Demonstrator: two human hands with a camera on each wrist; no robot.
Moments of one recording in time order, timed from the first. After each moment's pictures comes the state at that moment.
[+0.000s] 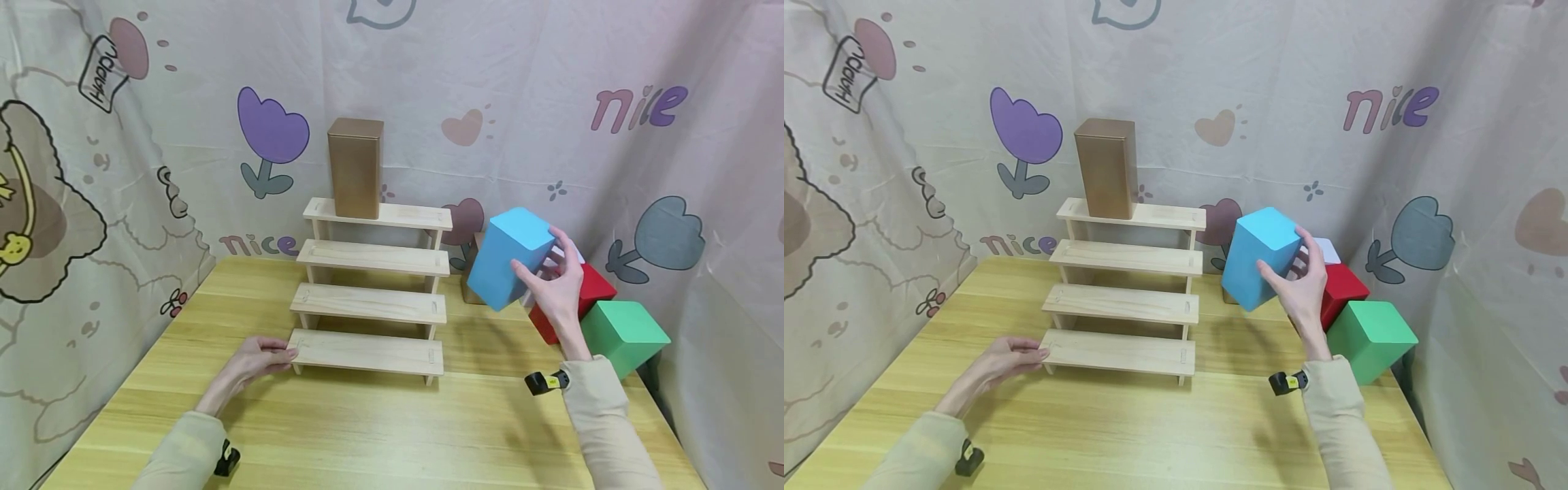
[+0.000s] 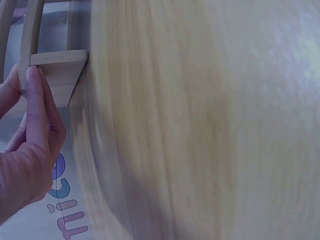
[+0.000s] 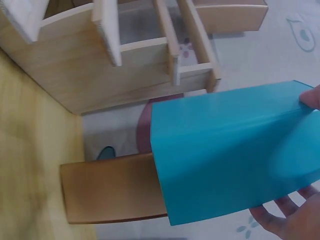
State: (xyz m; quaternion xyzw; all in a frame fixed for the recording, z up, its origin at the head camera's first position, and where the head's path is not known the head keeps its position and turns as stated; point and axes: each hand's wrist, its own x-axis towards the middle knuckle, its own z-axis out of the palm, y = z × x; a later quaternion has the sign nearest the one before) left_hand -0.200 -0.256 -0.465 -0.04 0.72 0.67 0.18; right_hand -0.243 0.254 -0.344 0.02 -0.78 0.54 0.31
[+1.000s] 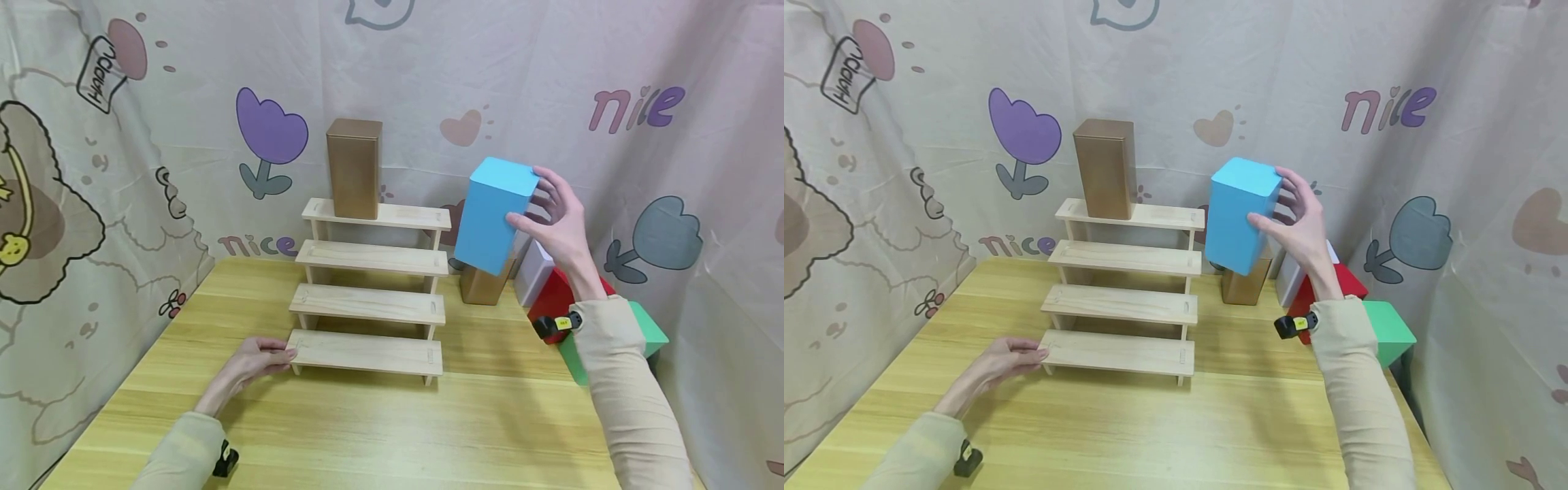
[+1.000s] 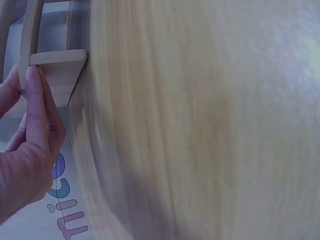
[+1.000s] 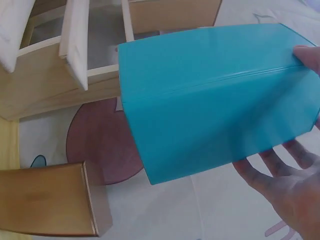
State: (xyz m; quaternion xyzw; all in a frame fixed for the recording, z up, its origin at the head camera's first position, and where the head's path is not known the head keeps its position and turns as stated) left_hand -0.200 -0.258 -0.466 -0.04 0.71 0.68 0.19; right_hand -0.276 0.251 -0.257 0.15 -0.78 0.56 0.23
